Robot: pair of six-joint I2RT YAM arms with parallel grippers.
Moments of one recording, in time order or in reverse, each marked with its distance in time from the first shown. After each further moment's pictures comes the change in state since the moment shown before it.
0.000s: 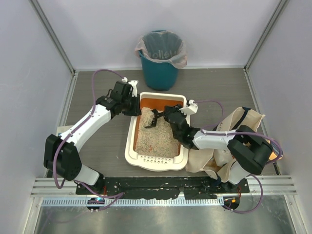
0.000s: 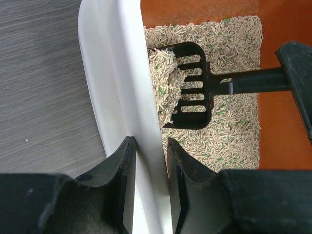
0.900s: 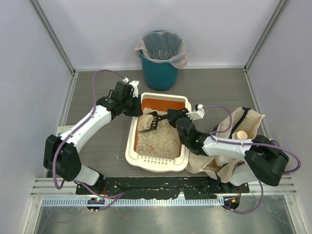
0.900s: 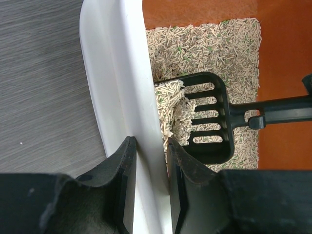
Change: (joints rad) left arm -0.014 -0.006 -0.008 0.015 -0.001 -0.001; right arm 0.022 -0.202 -0.119 -0.060 -0.024 0.122
